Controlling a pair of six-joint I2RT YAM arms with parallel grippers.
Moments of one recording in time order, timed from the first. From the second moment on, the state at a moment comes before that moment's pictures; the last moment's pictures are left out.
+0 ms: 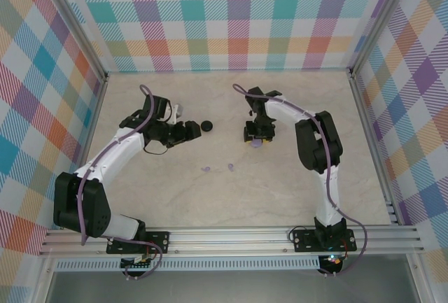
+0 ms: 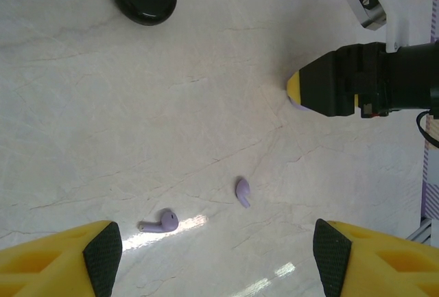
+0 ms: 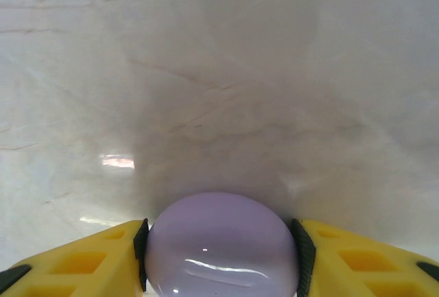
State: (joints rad) left arm -0.28 1.42 1.07 -0.63 0.46 -0.49; right arm 0.49 2.17 1.67 -0.99 -0.10 0.40
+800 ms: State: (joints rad) left arm -0.38 1.58 1.02 -0.37 0.46 -0.63; right arm 0.57 2.09 1.55 -0.83 -0.18 0.55
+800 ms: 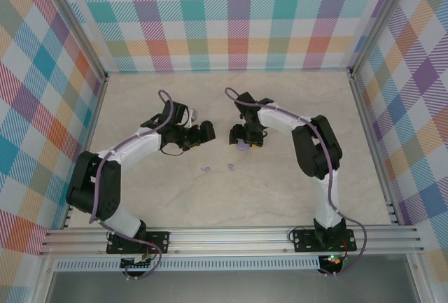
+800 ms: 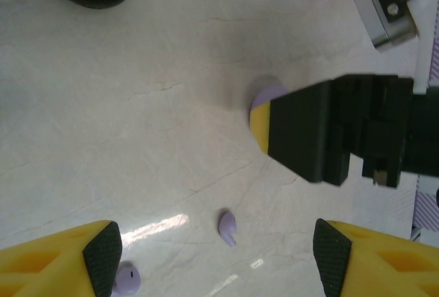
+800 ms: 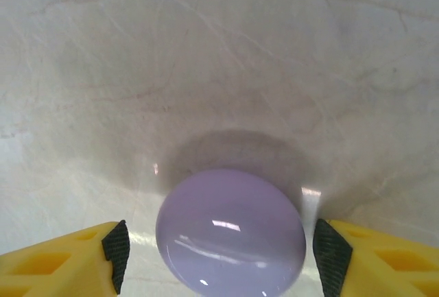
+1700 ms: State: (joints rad) left arm -0.47 1.95 1.09 -0.03 0.58 -0.81; right arm 0.35 1.89 1.30 -0.61 -0.53 0.46
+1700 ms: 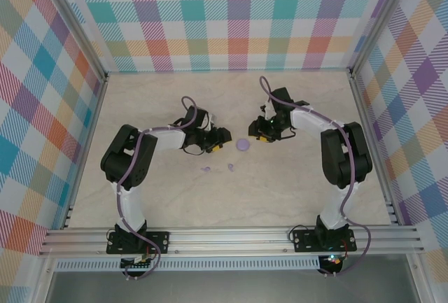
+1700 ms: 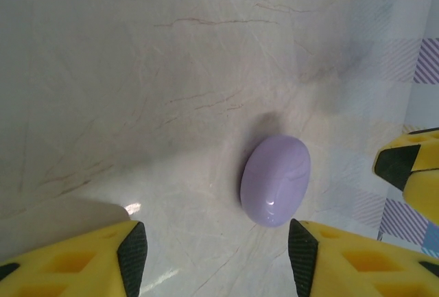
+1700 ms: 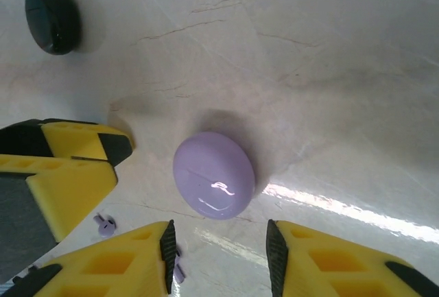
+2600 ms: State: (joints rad) left arm -0.51 2.05 1.18 0.02 0.64 -0.84; right arm 0.35 1.99 1.28 -0.58 -0.64 0.46
